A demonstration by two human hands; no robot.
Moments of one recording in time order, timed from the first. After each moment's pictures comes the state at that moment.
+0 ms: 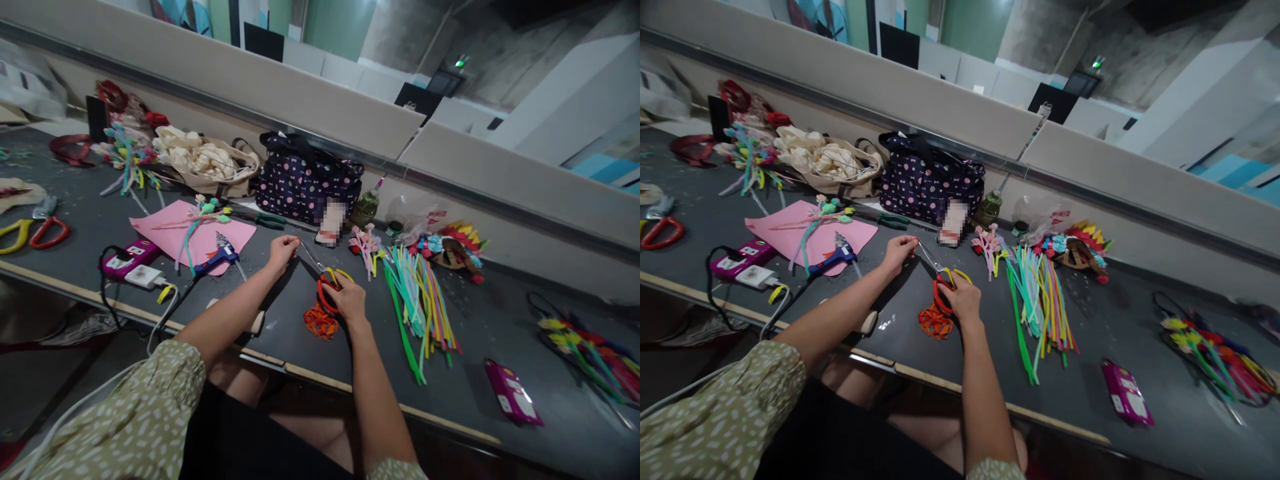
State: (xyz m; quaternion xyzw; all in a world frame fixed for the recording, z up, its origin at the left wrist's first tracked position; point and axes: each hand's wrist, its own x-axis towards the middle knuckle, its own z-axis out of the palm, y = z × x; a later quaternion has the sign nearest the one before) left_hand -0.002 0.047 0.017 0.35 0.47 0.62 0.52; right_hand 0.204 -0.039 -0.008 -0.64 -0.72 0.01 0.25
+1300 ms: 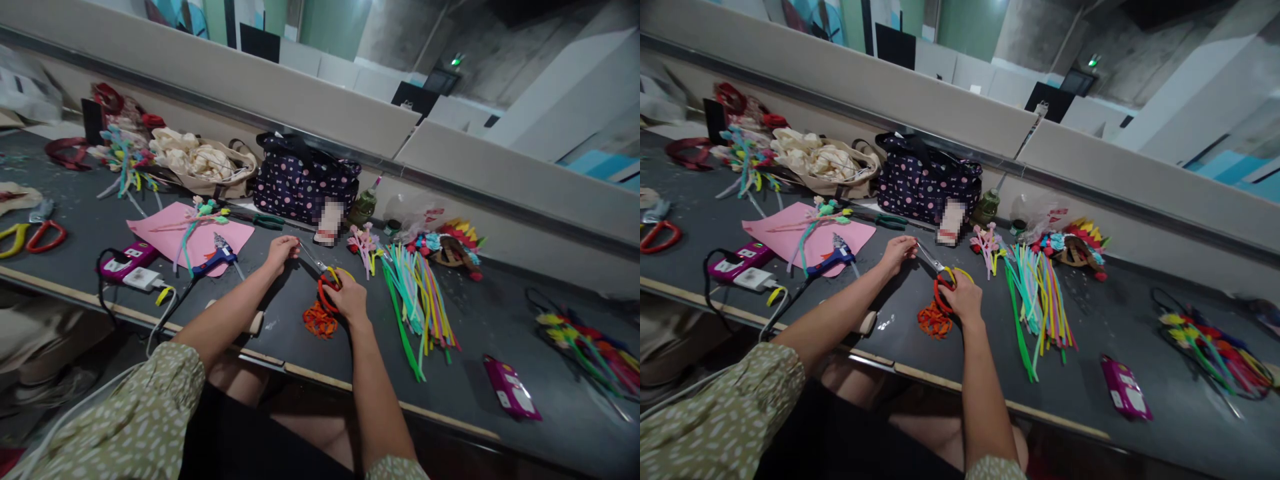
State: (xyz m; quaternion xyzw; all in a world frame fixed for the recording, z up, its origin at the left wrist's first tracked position) left_hand -0.004 0.045 0.024 0.32 0.44 0.59 0.59; right_hand 0.207 -0.041 -0.005 -0.64 -0.73 0.00 0.23
